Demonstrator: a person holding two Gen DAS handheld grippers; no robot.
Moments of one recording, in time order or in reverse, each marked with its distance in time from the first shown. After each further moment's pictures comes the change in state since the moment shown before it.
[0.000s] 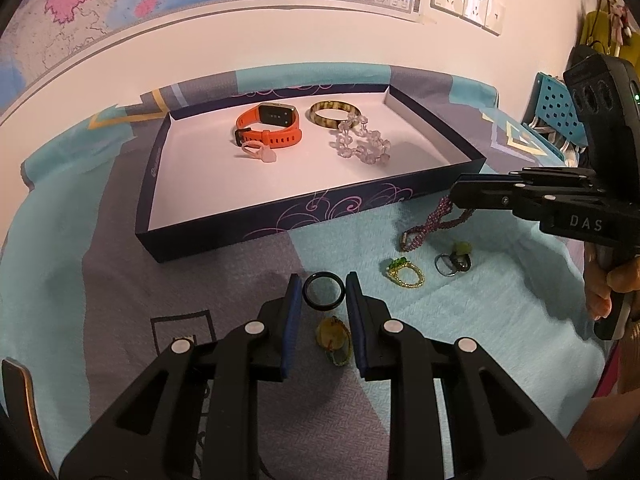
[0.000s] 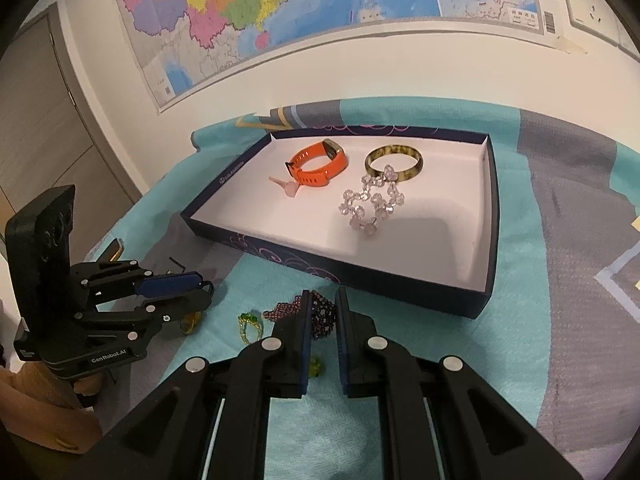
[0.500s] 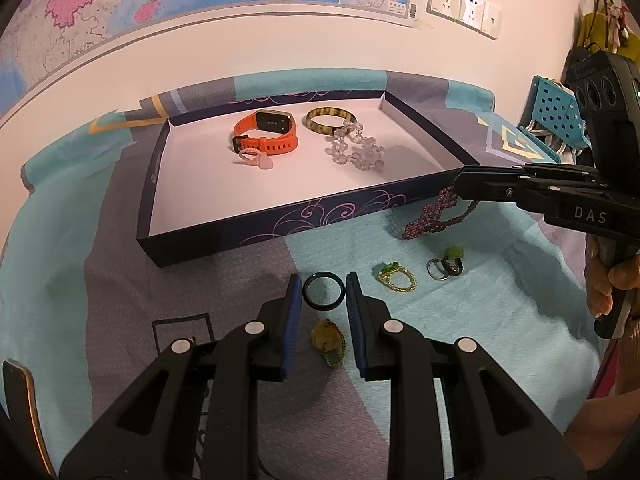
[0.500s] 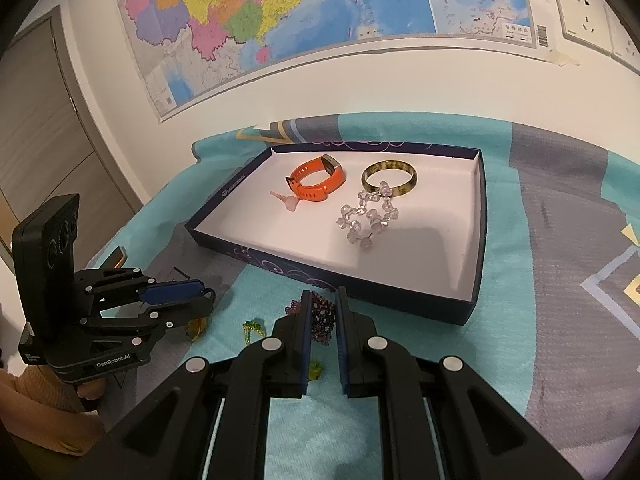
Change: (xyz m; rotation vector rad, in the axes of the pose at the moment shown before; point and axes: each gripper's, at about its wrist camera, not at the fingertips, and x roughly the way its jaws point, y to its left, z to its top) left arm -0.006 -0.002 0.001 0.000 -0.012 -0.009; right arm -0.013 0.000 0.003 0.000 -0.035 -0.012
